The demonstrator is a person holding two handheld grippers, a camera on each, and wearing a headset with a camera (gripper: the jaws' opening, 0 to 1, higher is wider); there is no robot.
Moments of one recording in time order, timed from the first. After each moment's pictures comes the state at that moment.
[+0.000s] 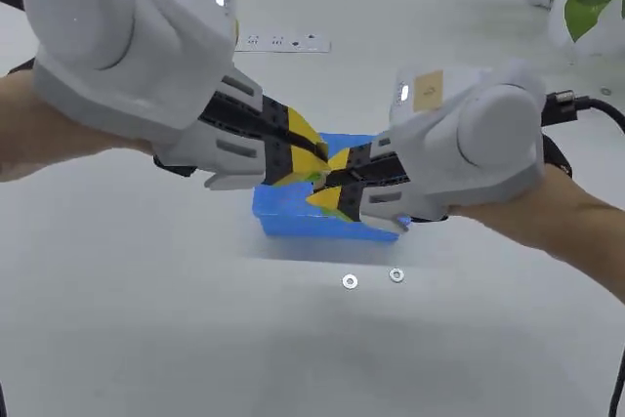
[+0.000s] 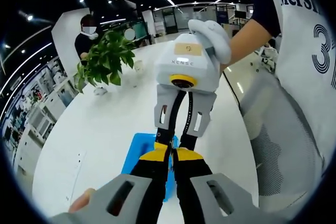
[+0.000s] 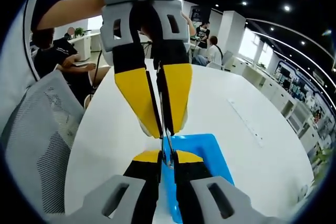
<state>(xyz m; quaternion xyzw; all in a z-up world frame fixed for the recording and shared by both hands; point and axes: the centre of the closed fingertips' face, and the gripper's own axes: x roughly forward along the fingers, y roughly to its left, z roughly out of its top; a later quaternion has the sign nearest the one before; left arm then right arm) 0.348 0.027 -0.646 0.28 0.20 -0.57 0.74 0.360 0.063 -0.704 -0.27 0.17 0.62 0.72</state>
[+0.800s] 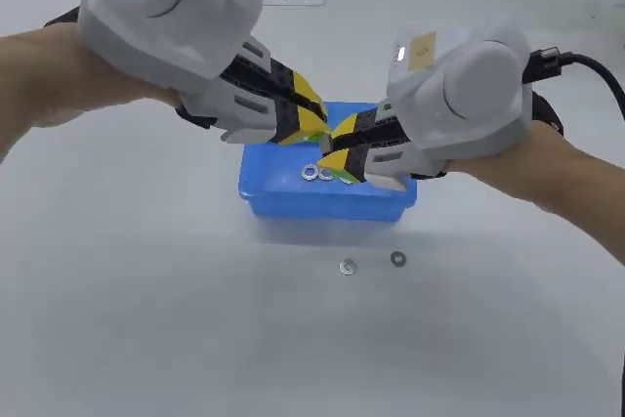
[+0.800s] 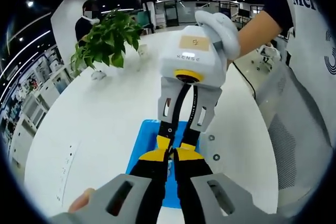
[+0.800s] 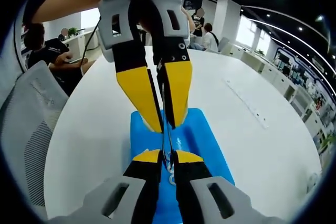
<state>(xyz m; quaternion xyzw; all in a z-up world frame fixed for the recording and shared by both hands) 0.410 0.027 -0.706 0.27 0.24 -0.57 0.73 0.411 0.051 -0.758 -0.26 0.22 0.61 0.72</state>
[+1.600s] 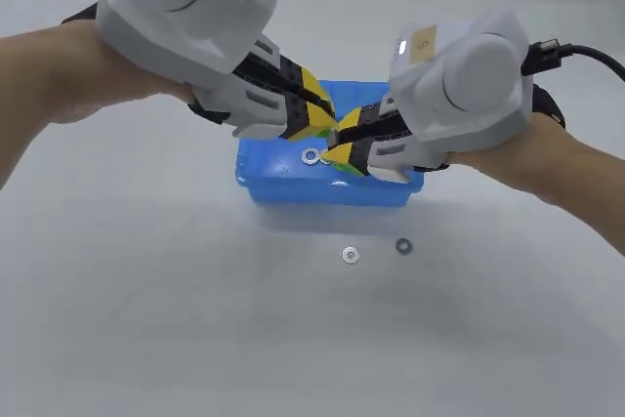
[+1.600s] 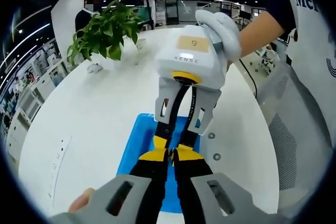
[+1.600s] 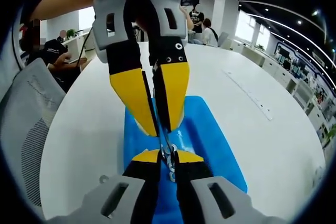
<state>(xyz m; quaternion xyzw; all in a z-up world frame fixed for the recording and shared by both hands) 0.407 0.023 -0.724 0.26 0.26 -0.58 0.73 0.414 0.048 -0.779 -0.26 0.23 0.60 0.72</state>
